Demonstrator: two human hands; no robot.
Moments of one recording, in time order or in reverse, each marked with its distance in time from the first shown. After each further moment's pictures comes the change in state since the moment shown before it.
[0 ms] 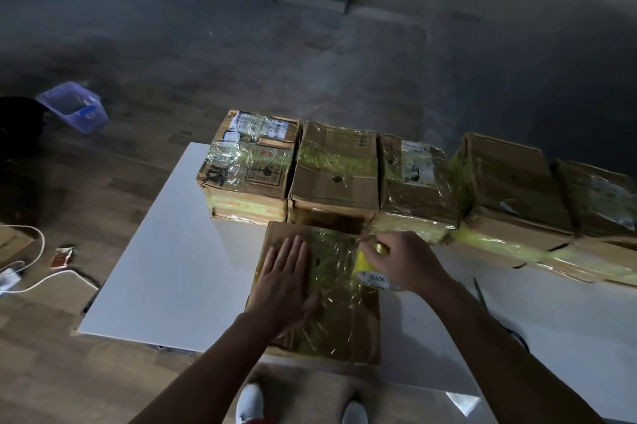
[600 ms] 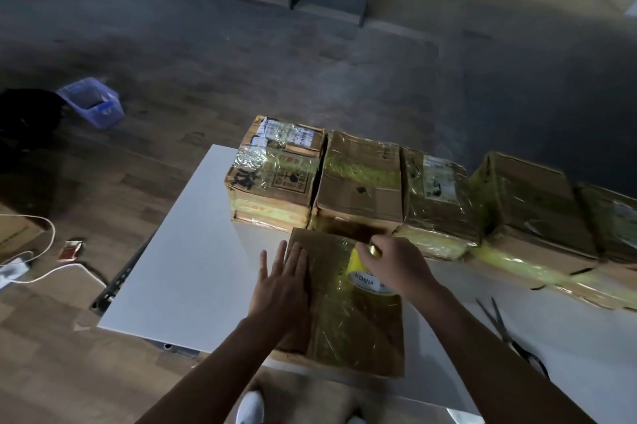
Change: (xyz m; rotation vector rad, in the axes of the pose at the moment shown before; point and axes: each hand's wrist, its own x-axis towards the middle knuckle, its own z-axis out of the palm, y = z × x) left_hand -0.008 -0.032 -0.012 0.005 -0.030 -0.110; right_hand 0.022 -0.053 0.016 -0.051 -0.085 0.110
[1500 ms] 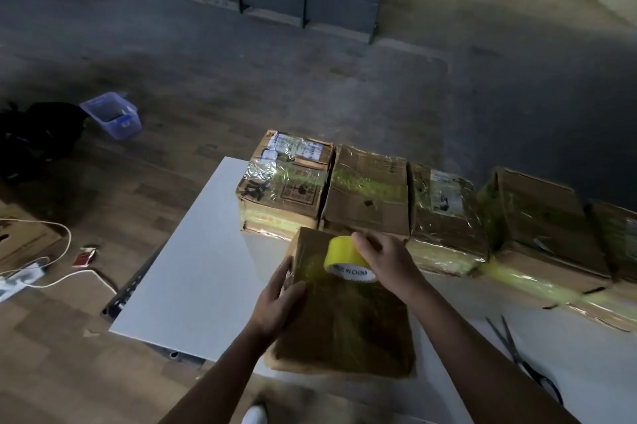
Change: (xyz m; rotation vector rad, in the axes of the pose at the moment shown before) left_hand -0.024 -0.011 -0.017 -1.489 0.000 -0.408; right_hand 0.010 -0.025 -0.005 0.441 -0.014 0.028
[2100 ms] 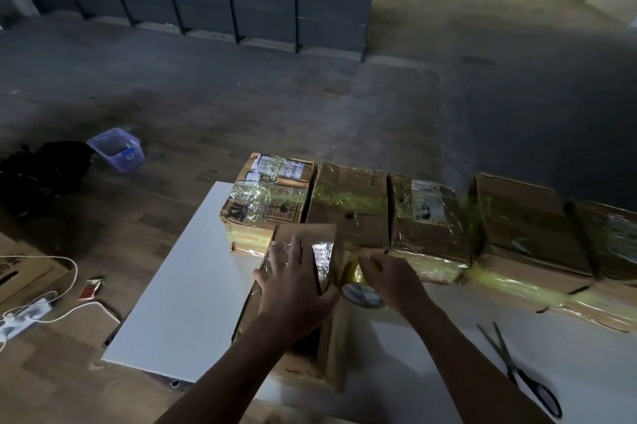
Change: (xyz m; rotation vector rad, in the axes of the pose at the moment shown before) left_hand -0.016 0.095 0.069 1.221 0.121 0.233; right_hand -0.003 0.053 -0.025 -0.195 0.065 0.005
